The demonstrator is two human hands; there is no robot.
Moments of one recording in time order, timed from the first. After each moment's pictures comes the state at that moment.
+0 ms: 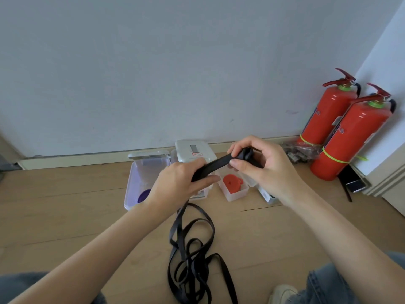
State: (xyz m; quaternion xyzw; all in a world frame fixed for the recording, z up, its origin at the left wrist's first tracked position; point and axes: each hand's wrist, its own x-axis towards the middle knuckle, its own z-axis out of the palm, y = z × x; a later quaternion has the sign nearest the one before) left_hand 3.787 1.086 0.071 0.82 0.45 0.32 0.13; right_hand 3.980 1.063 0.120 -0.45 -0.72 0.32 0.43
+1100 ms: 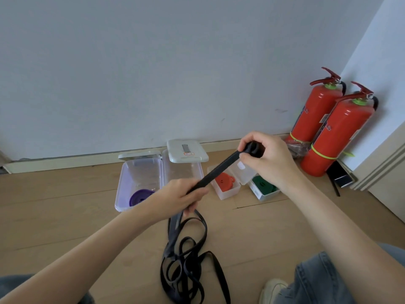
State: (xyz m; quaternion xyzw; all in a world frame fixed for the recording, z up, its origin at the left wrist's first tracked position) left_hand 3.795 1.079 0.061 0.78 0.42 0.17 0.43; right_hand 4.005 1.074 0.118 -0.57 -0.69 0.20 0.40
